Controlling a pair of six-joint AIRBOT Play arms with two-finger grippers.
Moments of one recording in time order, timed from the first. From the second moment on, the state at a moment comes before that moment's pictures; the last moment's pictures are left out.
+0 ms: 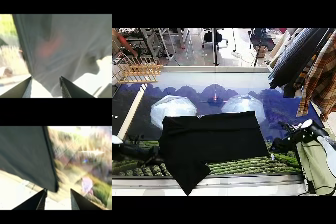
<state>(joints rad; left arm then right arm) 0.45 -1.25 0.67 1.02 -1.37 -1.24 -0.41 -1.58 0.98 -1.06 1.46 1.00</state>
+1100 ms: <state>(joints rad) 0.38 -1.00 0.60 0.73 -1.27 -1.23 -0.33 -1.41 0.97 -0.88 1.45 0.94</state>
